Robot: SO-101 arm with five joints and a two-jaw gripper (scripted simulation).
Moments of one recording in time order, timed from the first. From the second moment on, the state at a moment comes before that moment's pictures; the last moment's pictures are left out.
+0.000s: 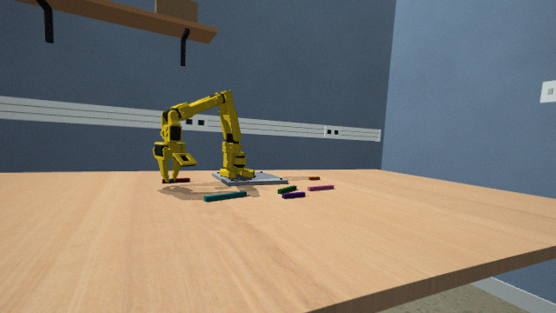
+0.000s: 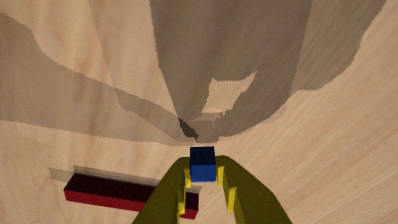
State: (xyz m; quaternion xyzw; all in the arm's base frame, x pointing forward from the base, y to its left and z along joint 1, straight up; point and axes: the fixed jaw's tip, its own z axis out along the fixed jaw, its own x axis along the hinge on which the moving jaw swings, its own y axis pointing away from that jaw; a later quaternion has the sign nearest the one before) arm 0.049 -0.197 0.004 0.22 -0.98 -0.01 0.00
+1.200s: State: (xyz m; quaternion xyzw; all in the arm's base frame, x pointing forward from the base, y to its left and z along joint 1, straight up) arm 0.049 -0.197 0.003 0.22 -0.98 -0.01 0.00
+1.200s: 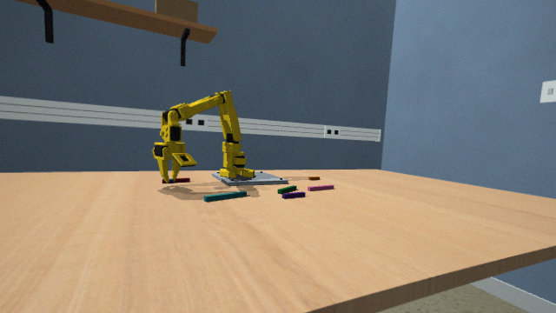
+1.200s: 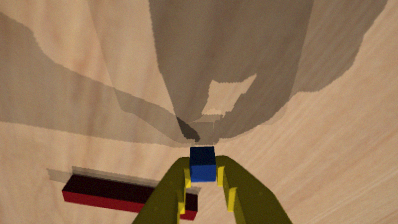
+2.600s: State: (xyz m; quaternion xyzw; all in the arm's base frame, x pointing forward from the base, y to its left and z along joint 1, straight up) arm 0.050 -0.201 0.000 0.22 -0.98 0.00 0.00
